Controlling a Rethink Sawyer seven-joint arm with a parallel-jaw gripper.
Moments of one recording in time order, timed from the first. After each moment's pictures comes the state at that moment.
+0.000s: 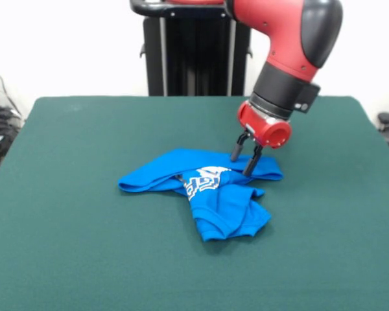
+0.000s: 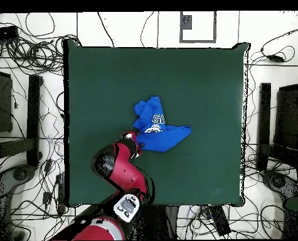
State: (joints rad) arm 0.36 -0.32 -0.31 1.93 0.83 -0.20 2.41
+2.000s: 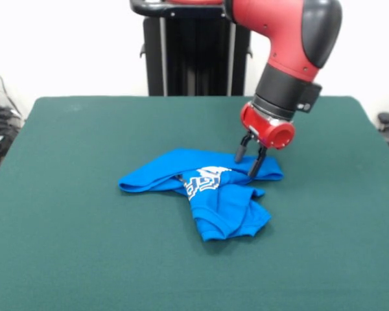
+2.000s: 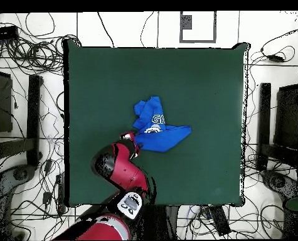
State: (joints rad) arm 0.32 -0.34 -0.28 1.93 0.77 -0.20 2.42
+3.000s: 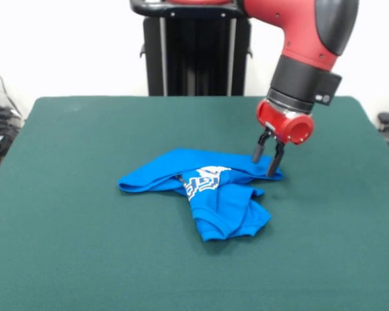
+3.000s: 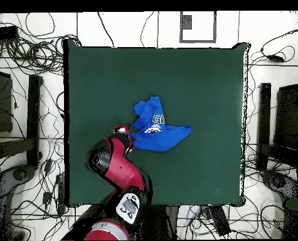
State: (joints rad) arm 0.32 -0.41 -0.23 1.94 0.83 -0.20 2.43
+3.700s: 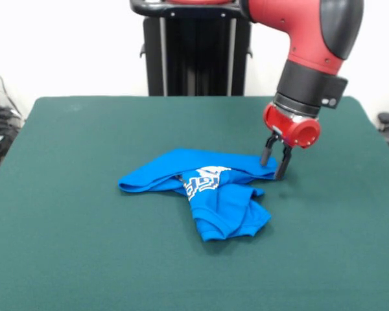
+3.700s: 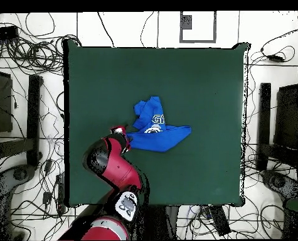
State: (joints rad) arm 0.32 -0.40 -0.20 1.94 0.85 -0.20 2.43
